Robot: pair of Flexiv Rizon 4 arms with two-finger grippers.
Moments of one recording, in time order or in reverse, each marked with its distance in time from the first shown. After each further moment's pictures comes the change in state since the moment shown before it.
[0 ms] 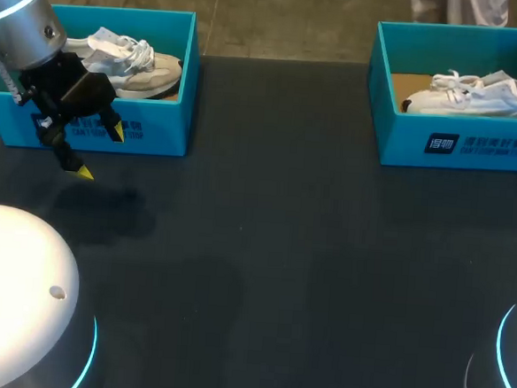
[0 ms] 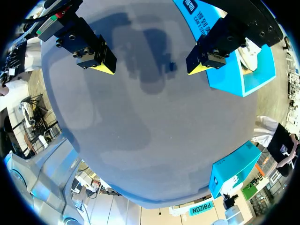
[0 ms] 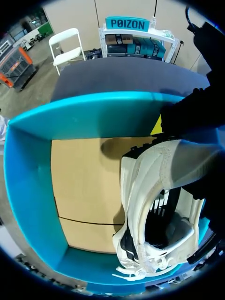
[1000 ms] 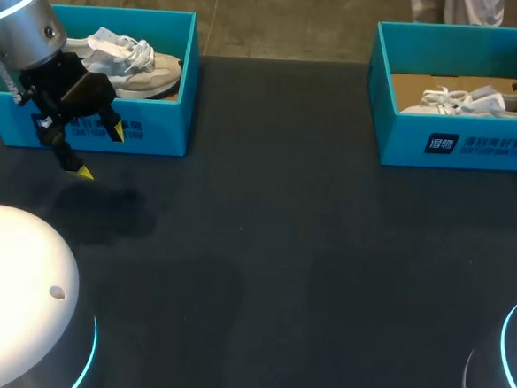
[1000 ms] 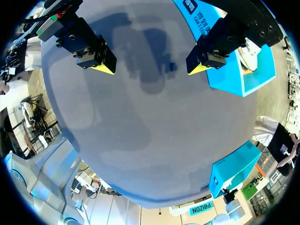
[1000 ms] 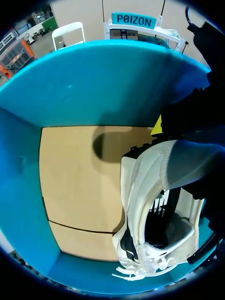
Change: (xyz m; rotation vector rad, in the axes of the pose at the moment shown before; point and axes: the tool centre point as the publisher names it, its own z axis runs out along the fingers) left arm 0.000 0.000 0.000 0.000 0.000 0.000; right arm 0.012 0.012 0.043 0.031 0.019 -0.043
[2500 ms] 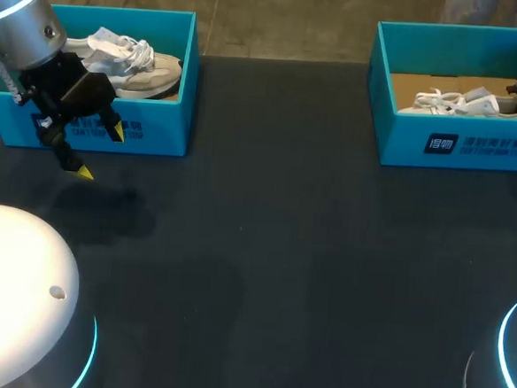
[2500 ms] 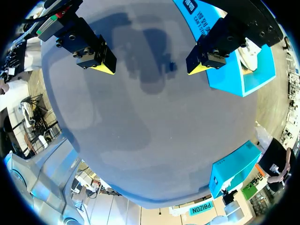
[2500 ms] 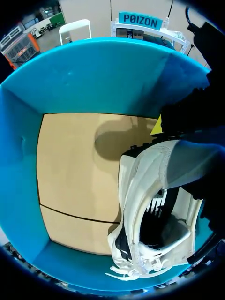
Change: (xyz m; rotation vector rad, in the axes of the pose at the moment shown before) left arm 0.000 0.000 0.000 0.000 0.000 0.000; right arm 0.021 -0.015 -0.012 -0.015 0.016 -0.071
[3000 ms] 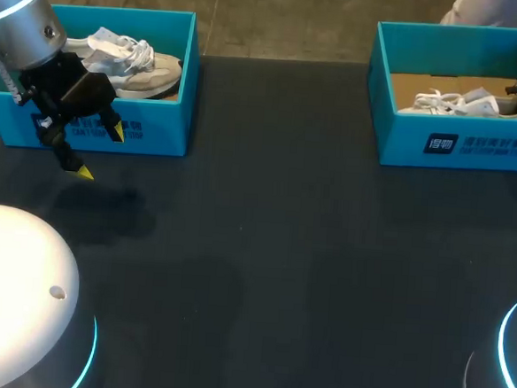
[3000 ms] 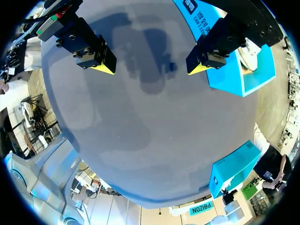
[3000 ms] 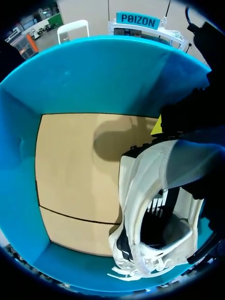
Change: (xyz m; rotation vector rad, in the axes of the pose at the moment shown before) left arm 0.000 0.000 0.000 0.000 0.000 0.000; right arm -0.002 -0.001 0.004 0.010 -0.007 0.032
